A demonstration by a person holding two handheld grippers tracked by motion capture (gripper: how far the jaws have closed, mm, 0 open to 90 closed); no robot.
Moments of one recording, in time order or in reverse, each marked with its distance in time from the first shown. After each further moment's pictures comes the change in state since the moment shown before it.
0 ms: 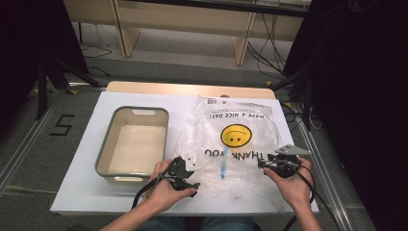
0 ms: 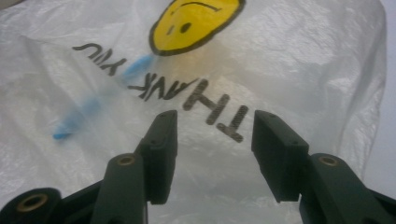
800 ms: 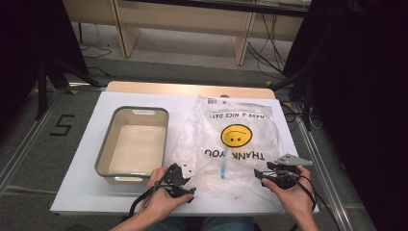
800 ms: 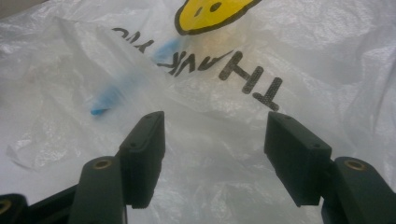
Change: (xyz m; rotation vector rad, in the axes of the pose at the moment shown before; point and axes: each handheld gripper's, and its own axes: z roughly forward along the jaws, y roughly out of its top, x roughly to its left) left arm -0.010 -0.017 -0.003 0.026 0.060 -0.038; right arm 0.012 -0.020 -0.010 -0.011 0.051 0.023
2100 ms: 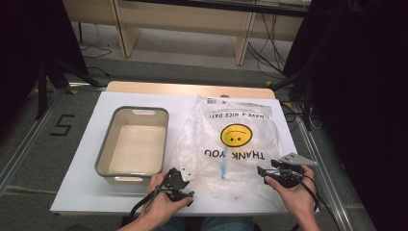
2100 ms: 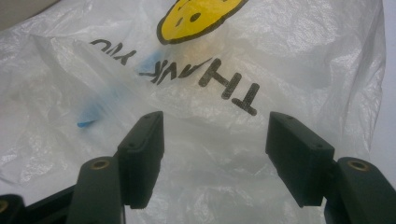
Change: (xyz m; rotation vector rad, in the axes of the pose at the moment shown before) left arm -0.004 -0.010 0.007 0.039 0.006 -0.055; right arm -0.005 0.001 -0.004 -0.036 -0.038 0.020
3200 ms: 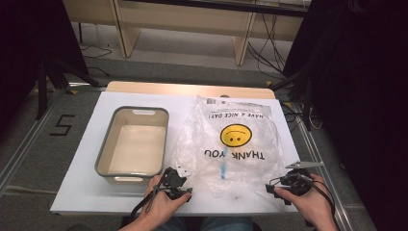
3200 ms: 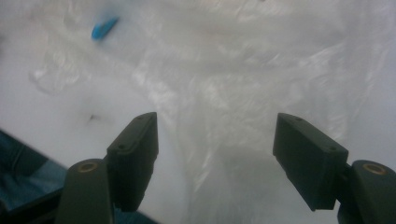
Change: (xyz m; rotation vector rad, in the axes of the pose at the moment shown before) left arm 0.006 -0.003 0.005 0.002 -0.001 -0.138; right arm -0.006 -0.012 -0.026 0.325 0.084 0.079
